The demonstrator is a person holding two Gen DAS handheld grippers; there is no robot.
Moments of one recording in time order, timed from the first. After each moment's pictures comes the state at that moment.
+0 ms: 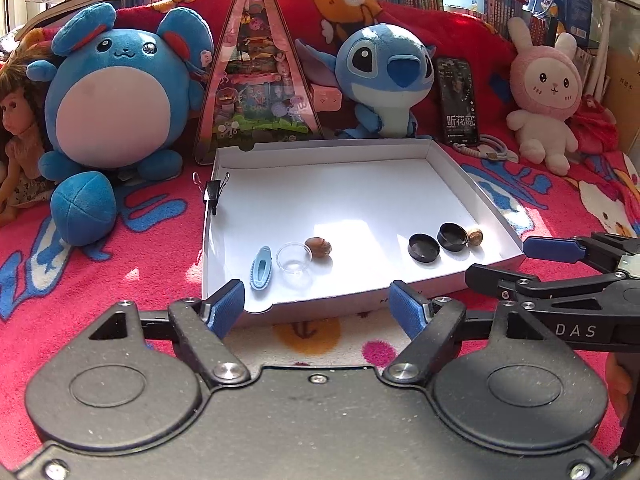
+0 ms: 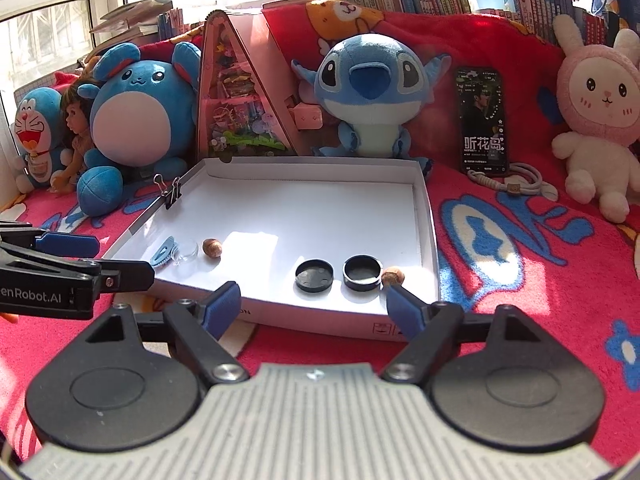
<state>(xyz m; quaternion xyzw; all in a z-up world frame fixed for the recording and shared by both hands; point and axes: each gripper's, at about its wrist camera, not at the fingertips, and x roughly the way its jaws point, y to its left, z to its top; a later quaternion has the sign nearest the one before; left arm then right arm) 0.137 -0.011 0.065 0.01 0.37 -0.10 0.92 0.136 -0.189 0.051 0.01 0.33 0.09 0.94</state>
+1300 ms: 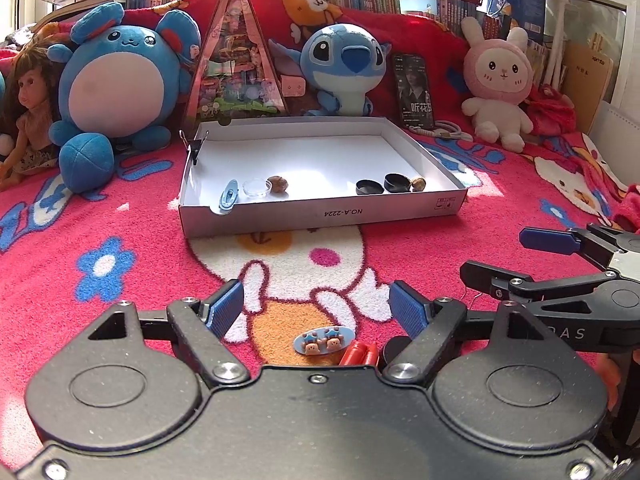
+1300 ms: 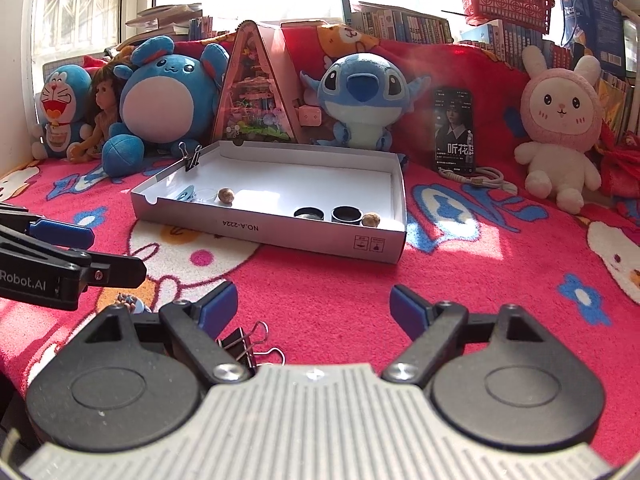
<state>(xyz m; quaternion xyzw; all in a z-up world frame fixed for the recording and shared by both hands) 0.031 -0.015 0.039 0.00 0.33 -0.13 0.93 0.033 -0.196 0.027 -0.03 0.27 0.08 0.96</state>
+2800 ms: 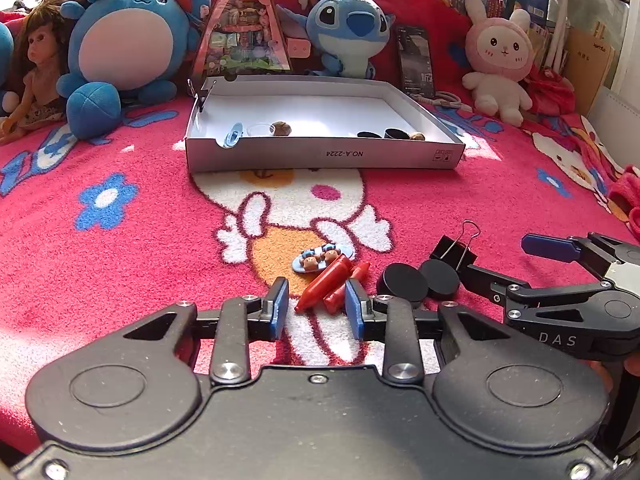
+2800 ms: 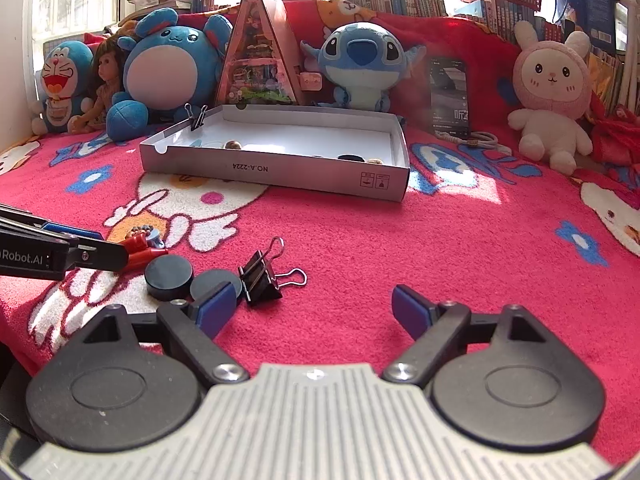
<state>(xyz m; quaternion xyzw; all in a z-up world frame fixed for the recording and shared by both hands) 0.006 -0.006 0.012 -0.01 0.37 -0.13 0.92 0.003 -0.191 -0.001 -0.03 0.30 0.07 0.95</state>
